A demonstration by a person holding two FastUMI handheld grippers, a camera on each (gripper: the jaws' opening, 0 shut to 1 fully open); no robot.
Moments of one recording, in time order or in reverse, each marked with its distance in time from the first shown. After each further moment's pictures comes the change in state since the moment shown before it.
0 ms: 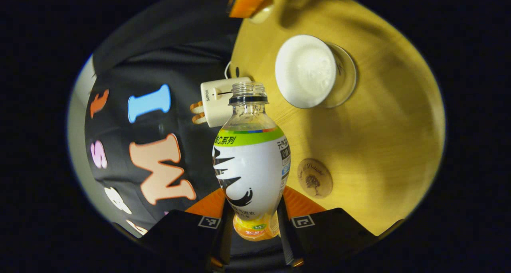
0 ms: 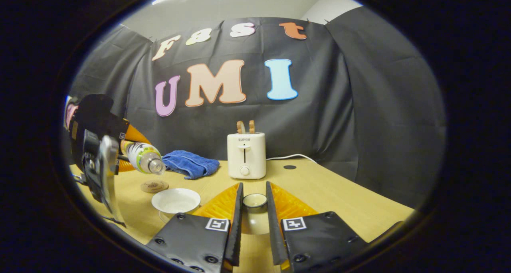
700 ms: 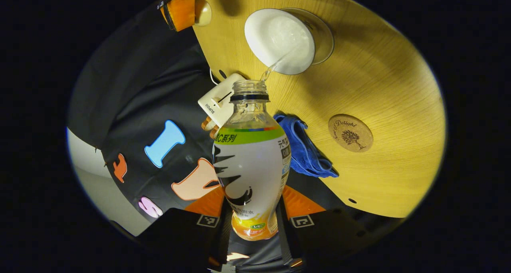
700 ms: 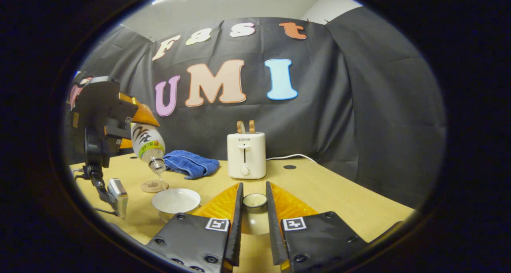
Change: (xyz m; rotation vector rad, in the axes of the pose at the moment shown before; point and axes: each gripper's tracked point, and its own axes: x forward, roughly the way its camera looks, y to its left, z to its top) left arm -0.013 0.062 0.009 0.668 0.135 0.137; right arm 0.000 0.000 0.000 0.000 0.001 0.000
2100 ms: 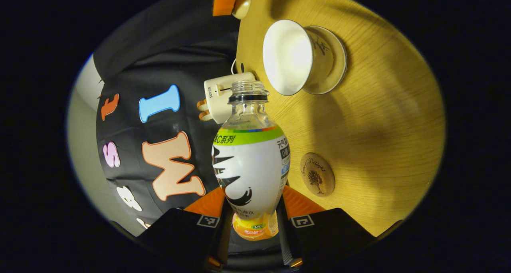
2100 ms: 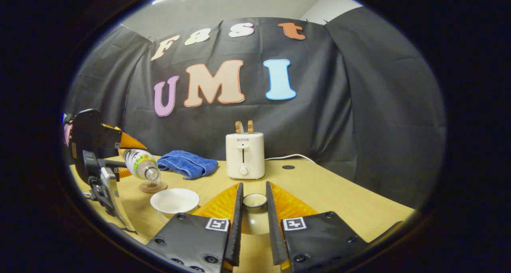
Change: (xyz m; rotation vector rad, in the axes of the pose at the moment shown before) left arm 0.002 -0.068 0.033 -0.471 -0.046 -0.038; right arm -0.001 -0.002 0.001 0.000 -0.001 -0.011
